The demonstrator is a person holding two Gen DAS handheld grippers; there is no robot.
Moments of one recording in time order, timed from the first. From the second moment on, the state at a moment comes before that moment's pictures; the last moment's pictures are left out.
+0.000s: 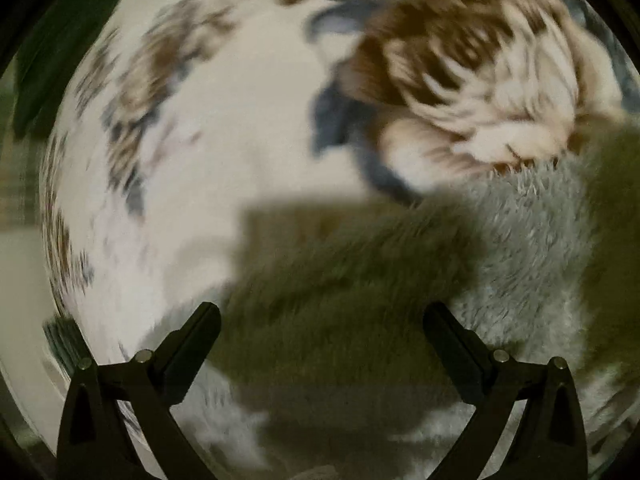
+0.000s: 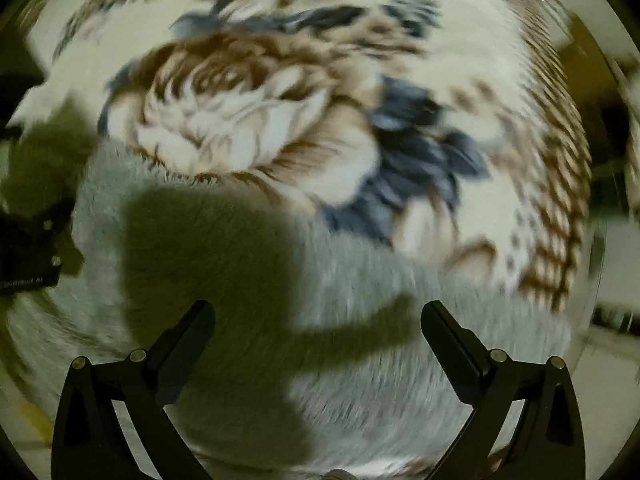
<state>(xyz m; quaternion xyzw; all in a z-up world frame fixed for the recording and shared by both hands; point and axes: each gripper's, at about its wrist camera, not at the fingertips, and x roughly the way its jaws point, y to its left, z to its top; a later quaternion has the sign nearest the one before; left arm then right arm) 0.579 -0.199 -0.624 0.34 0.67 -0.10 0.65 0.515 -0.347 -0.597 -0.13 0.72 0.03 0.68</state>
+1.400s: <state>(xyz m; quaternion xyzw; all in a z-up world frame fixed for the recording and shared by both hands) 0.540 -0.167 -0.502 0.17 0.63 -0.17 0.73 0.482 -0.362 -0.504 -0.13 0.66 0.11 0.73</state>
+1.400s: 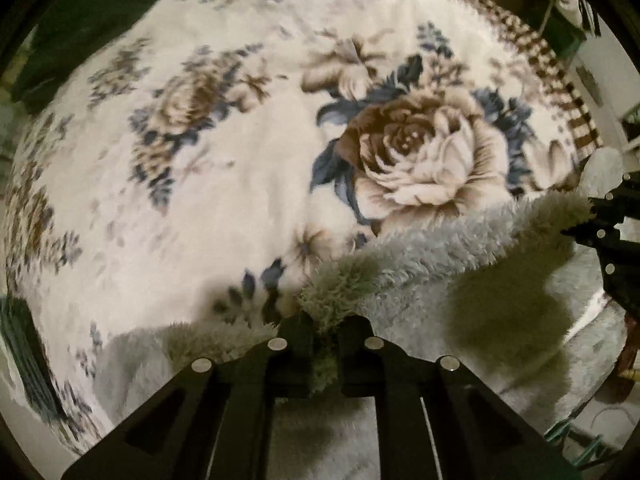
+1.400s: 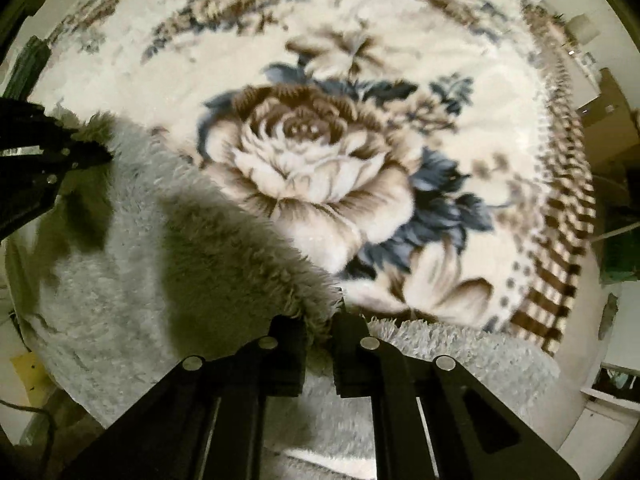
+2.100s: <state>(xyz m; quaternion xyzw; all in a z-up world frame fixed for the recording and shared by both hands) 0.250 -0.085 -0.558 0.03 0.71 -0.04 0.70 0.179 -0.269 -0.550 -0.21 0.63 0.16 0.73</state>
